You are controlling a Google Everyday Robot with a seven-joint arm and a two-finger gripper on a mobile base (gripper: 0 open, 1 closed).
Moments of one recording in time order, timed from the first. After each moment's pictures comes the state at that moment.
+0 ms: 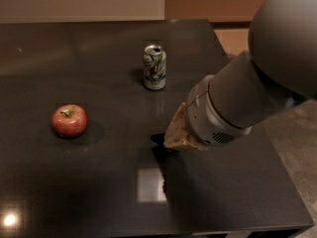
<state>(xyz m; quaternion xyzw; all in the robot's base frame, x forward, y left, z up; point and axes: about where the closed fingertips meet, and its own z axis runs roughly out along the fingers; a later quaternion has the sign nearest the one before) 0.383 -0.031 0.902 -0.68 0.68 0.08 0.25</state>
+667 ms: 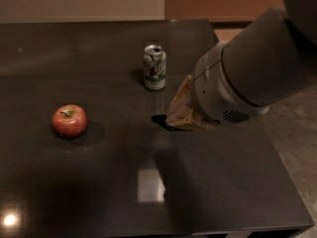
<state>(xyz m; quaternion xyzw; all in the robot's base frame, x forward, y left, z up) 0.385 -0.034 0.960 -0.68 0.67 0.03 0.30</state>
